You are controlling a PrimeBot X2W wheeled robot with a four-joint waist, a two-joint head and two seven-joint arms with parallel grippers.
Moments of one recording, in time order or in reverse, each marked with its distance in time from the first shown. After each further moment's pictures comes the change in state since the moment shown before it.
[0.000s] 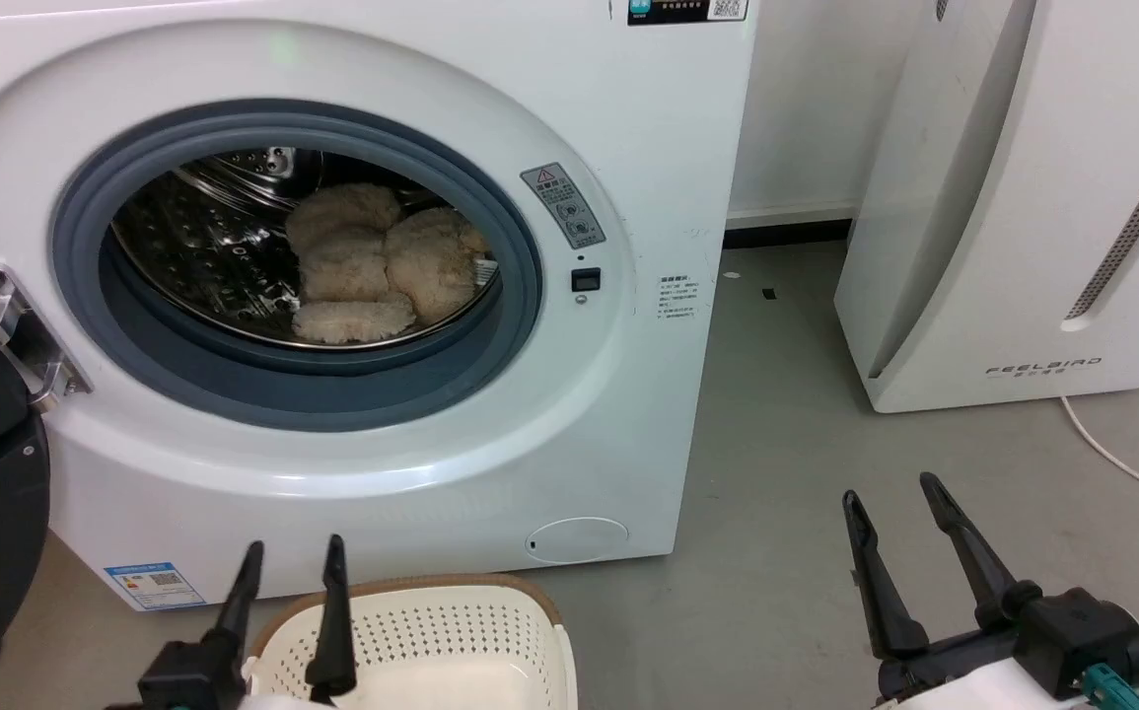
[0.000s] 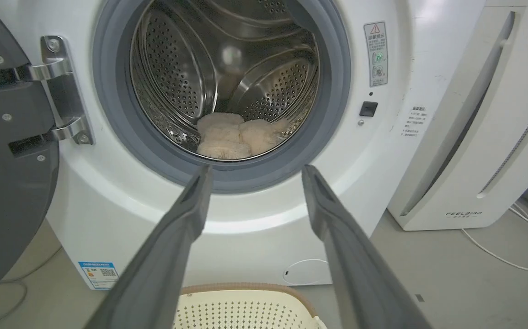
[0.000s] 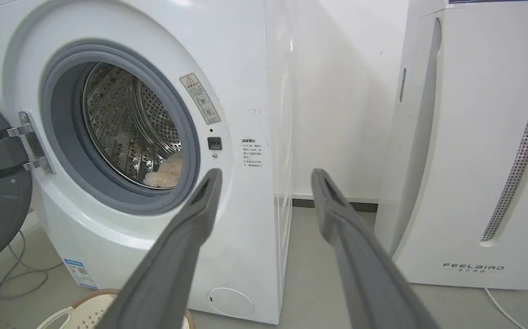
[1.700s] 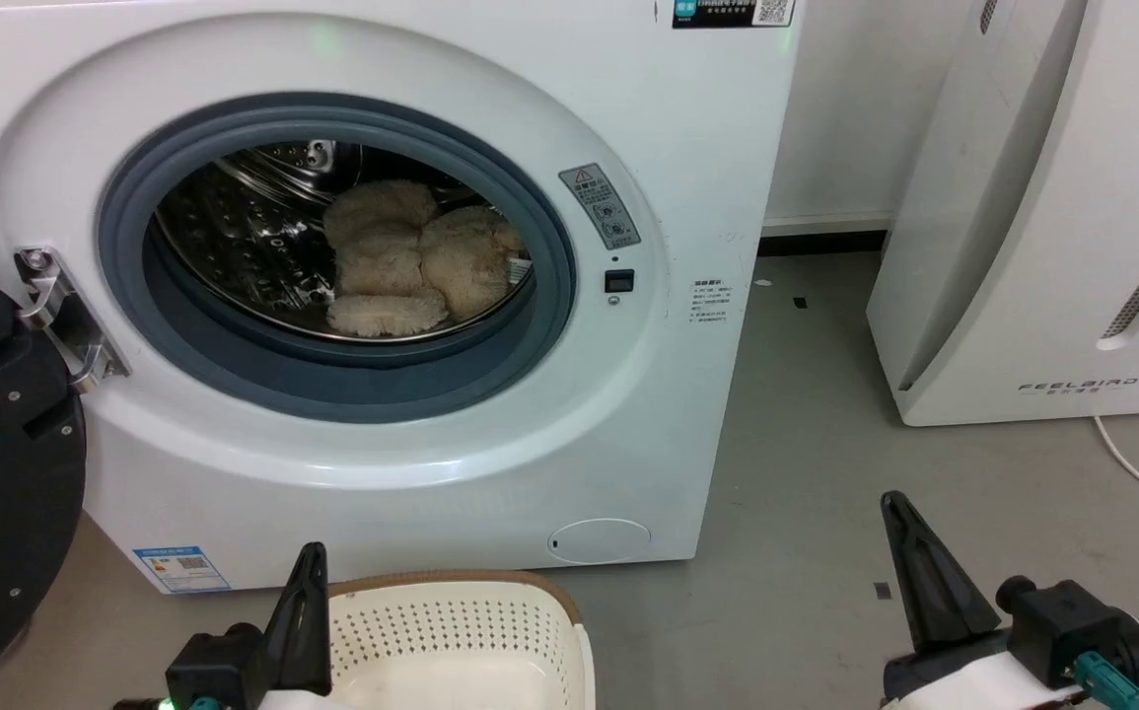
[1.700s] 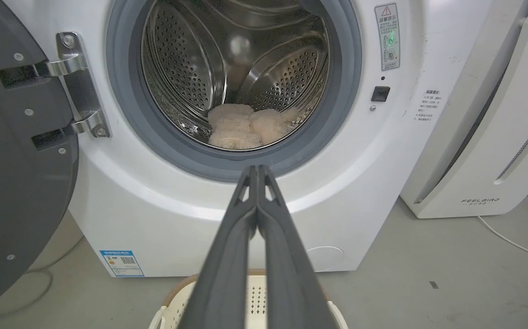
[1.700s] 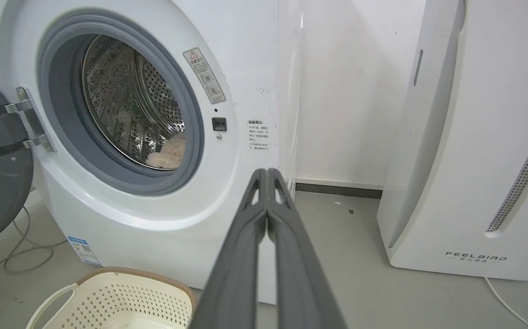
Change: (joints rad) left arm 0.016 -0.070 0.050 -0.002 0.122 -0.055 0.066; right arm 0.006 0.000 -0.016 0.007 -0.020 0.000 0.065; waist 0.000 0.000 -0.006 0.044
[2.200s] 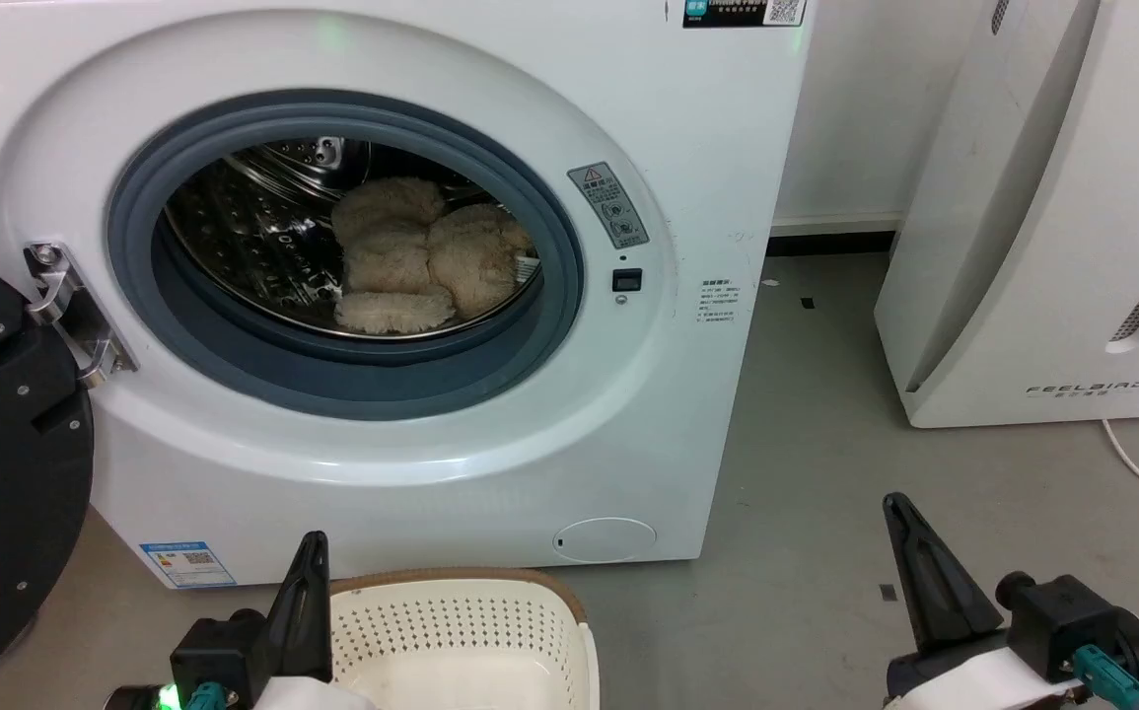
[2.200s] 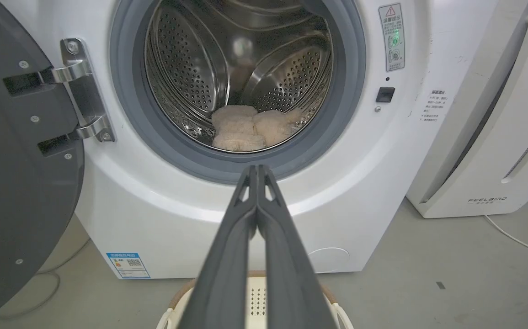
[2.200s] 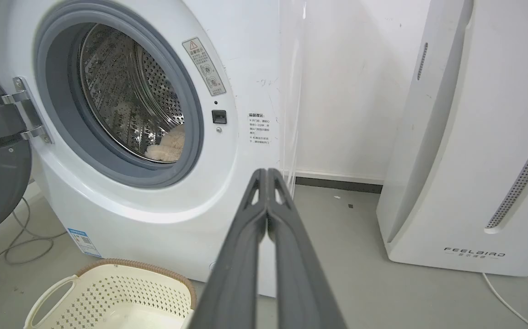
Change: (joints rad) left arm -0.015 -0.020 0.024 -0.005 0.038 -0.019 0.032; right arm -0.001 0.000 -0.009 -0.003 -0.009 0.000 0.033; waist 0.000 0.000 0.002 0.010
